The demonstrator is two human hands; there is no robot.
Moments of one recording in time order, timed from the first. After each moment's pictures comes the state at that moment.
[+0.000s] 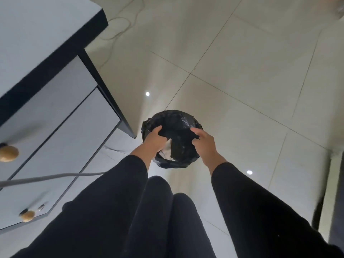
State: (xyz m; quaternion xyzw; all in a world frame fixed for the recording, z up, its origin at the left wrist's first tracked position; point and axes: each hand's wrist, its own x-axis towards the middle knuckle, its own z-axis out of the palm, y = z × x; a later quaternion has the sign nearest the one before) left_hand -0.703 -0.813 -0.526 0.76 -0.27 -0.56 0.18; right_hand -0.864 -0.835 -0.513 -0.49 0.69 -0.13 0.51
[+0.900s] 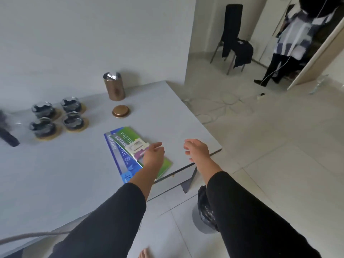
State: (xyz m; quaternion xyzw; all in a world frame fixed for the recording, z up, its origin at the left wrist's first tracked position) left_hand -0.531 -0.611 -0.140 0.77 -0.03 -0.30 0.56; right_hand -0.621 -0.720 -0.116 -0.63 0.48 -0.12 0.59
